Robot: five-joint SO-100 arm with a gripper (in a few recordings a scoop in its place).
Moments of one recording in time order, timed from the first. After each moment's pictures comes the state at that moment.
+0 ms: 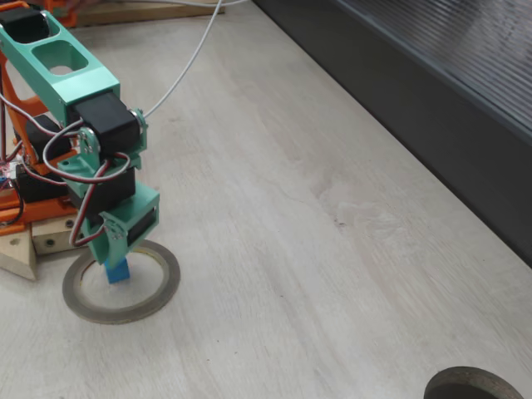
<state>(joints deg) 60.5 102.3 120.1 84.2 75.7</state>
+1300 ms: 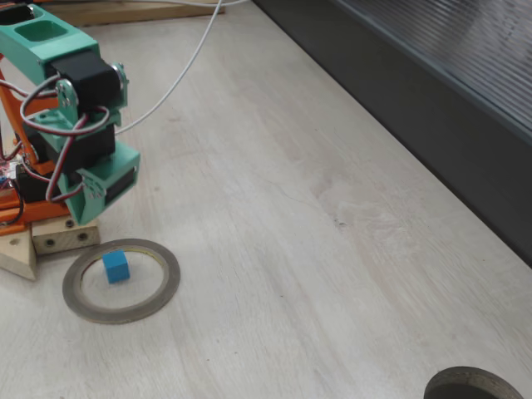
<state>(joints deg) 60.6 115.0 118.7 102.0 75.7</state>
